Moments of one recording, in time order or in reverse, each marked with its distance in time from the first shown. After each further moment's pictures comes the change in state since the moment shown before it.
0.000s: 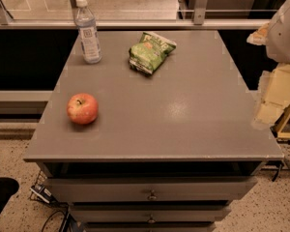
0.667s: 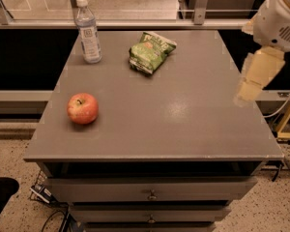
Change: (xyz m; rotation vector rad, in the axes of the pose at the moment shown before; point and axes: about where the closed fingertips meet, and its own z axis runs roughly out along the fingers) arm -0.013 -0.042 0.014 0.024 -0.037 0.084
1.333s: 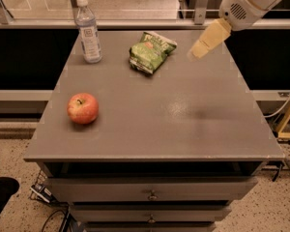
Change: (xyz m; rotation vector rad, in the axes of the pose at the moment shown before) arm -0.058 -0.111 0.061 0.023 -0.207 0.385
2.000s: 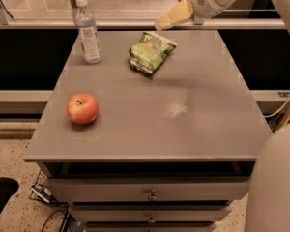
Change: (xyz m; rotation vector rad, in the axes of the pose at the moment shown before) arm -0.091 -0.052 0.068 -0.008 -0.205 0.351
